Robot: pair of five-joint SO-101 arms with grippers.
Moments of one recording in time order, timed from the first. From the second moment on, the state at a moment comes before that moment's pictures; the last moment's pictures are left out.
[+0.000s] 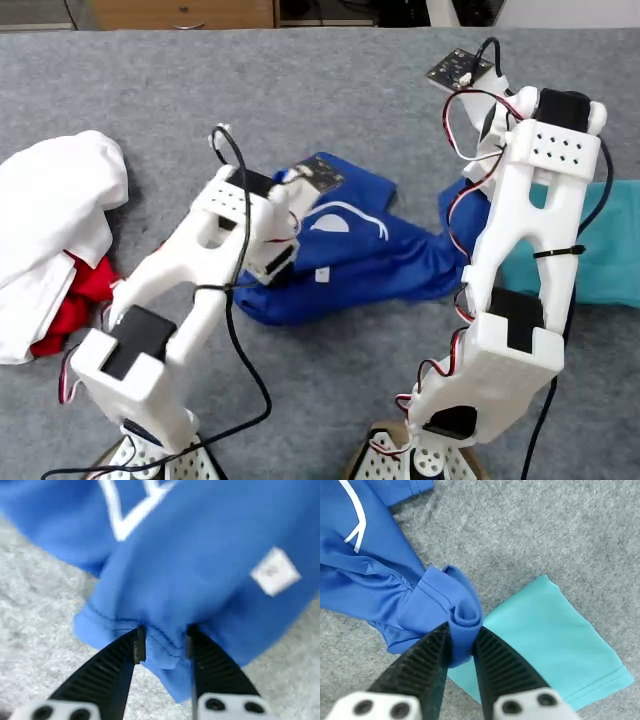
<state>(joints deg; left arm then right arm) 19.4 9.4 12.5 73.7 -30.5 12.8 15.6 -23.9 92.1 48.4</state>
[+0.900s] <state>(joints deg) 18.5 14.9 -5.7 85.6 -33.2 12.8 15.6 -23.9 92.1 48.4</state>
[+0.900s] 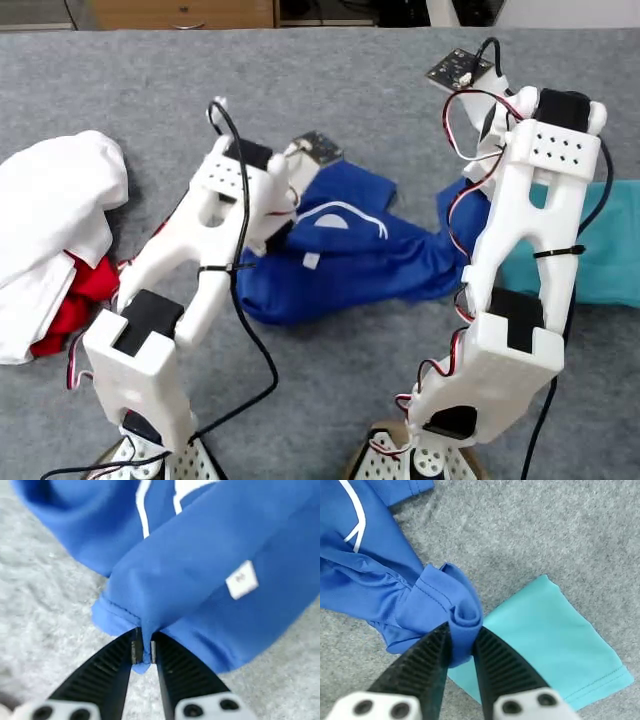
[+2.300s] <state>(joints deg) -4.0 1.1 -94.5 100.2 -31.0 12.7 -21.2 -68.4 83.1 44.5</state>
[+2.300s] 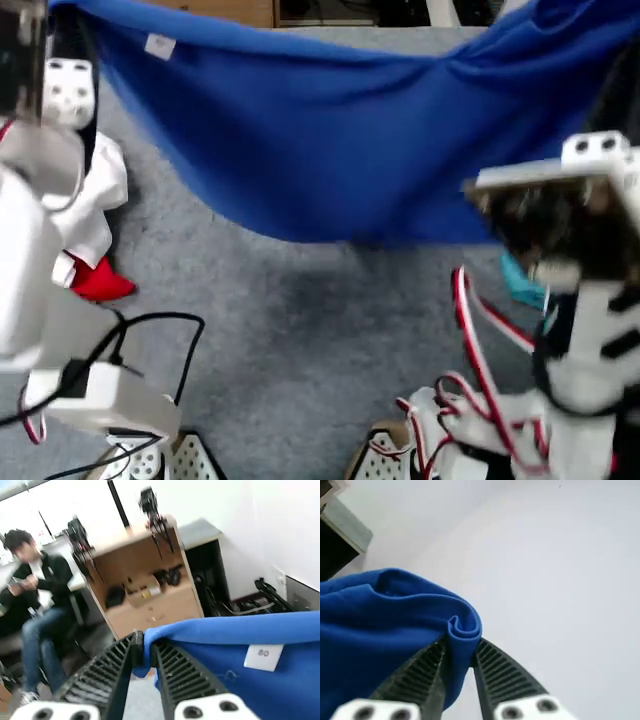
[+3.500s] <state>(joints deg) -4.7 -29.3 -60.4 100.2 -36.6 12.7 -41.5 -55.3 87.3 57.8</state>
